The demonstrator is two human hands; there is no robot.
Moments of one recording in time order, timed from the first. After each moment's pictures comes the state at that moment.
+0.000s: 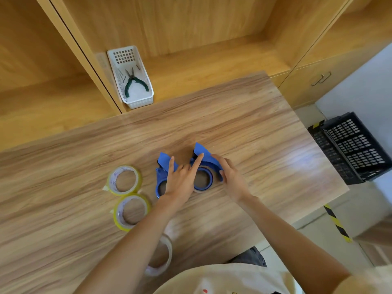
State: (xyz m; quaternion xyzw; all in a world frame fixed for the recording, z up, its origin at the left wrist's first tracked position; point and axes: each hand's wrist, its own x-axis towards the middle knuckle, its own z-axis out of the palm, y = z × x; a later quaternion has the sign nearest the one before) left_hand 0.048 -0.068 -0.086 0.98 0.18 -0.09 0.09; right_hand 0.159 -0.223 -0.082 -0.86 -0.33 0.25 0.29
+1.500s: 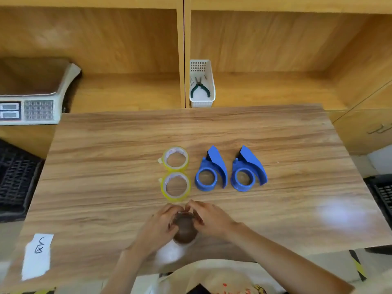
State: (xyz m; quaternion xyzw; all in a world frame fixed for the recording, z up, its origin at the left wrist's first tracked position) left_hand -0.202 -0.085 -0.074 0.87 0.31 -0.02 0.38; right_hand -0.014 -0.178 -0.060 -0.69 -0.62 0.36 0.12
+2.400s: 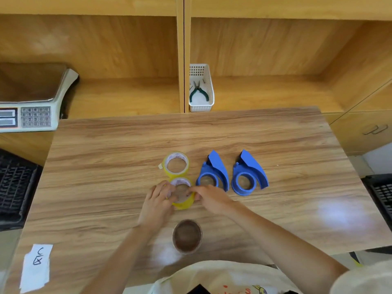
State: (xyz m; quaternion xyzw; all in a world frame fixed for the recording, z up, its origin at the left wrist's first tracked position) left_hand -0.173 -0.032 -0.079 0.96 0.25 0.06 0.08; right_hand 0.021 -0.119 -0.058 -0.73 -0.57 0.38 0.03
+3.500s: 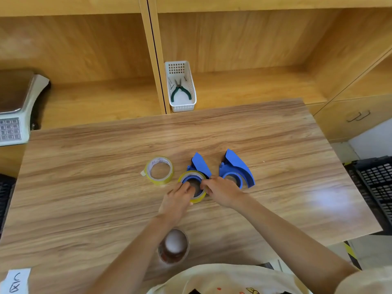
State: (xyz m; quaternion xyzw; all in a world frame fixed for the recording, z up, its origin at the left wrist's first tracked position) left_hand -0.073 -0.054 -0.075 0.97 0.21 -0.02 0.12; right_hand 0.089 -0.137 -0.042 -0.77 -0.54 0.32 -0.05
